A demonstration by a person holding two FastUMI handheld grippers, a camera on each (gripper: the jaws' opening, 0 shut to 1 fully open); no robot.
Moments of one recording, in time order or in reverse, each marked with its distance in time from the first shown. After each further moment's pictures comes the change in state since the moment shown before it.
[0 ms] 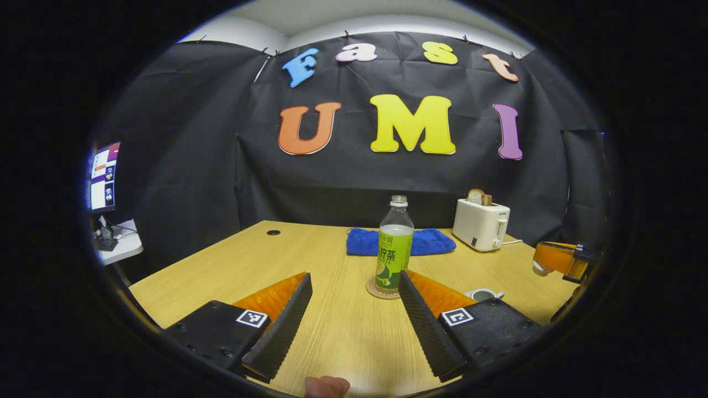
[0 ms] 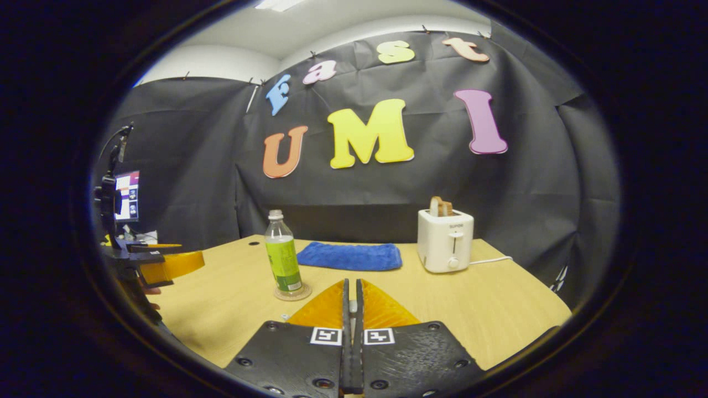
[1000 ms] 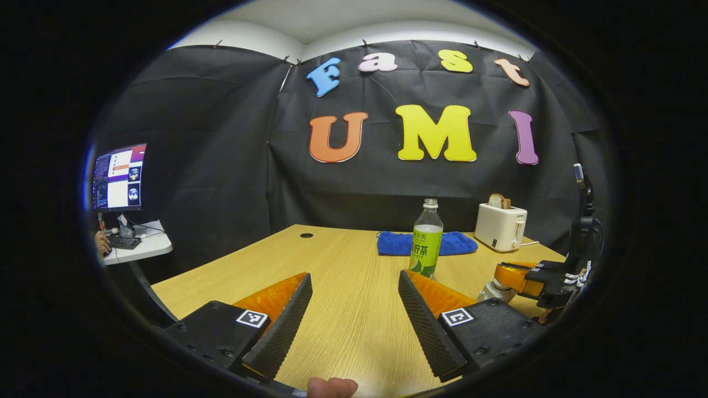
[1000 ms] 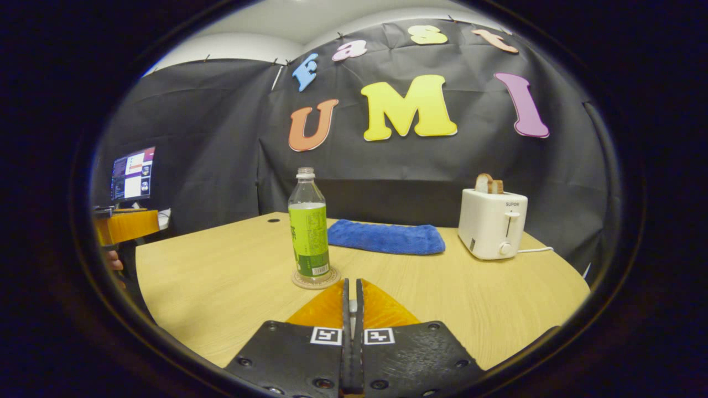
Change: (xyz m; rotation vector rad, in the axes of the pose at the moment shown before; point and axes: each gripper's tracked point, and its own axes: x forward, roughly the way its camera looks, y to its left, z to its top) left arm -0.039 0.045 -0.003 0.000 -0.027 0.108; right arm 0.058 0.049 -0.060 -0.060 0.090 0.098
